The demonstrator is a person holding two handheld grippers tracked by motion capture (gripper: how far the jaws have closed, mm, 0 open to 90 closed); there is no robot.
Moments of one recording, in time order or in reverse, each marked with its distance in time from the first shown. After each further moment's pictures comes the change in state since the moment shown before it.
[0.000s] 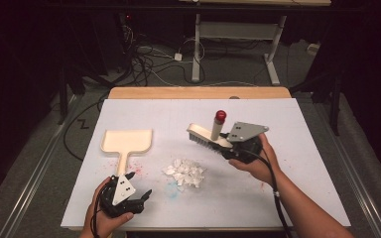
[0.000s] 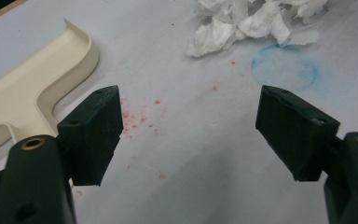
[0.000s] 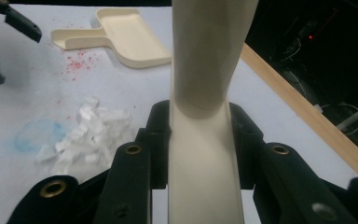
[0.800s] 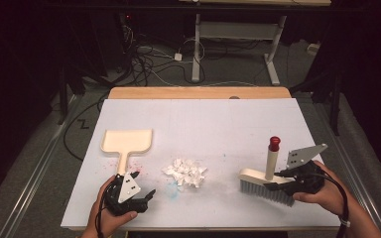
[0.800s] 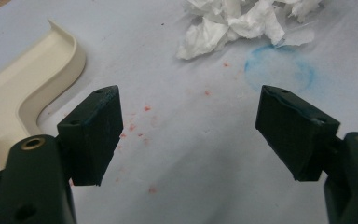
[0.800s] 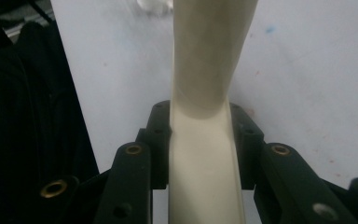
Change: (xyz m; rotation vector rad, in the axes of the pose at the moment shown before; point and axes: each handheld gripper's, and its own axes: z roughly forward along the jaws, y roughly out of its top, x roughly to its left) left arm -0.004 0.007 0.010 0.017 -0.020 0.041; right arm -0.016 -0.095 -0.094 0.345 0.302 0.175
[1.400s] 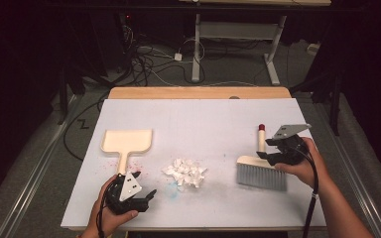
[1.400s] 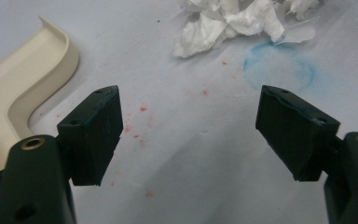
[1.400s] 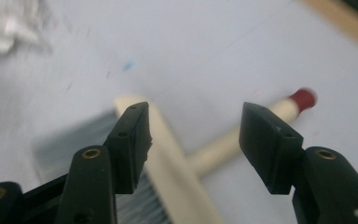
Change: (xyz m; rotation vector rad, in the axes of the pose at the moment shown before) left arm 0.004 -0.001 0.004 0.012 -0.010 -0.005; right arm -0.051 0.024 0.020 -0.129 -0.407 0.098
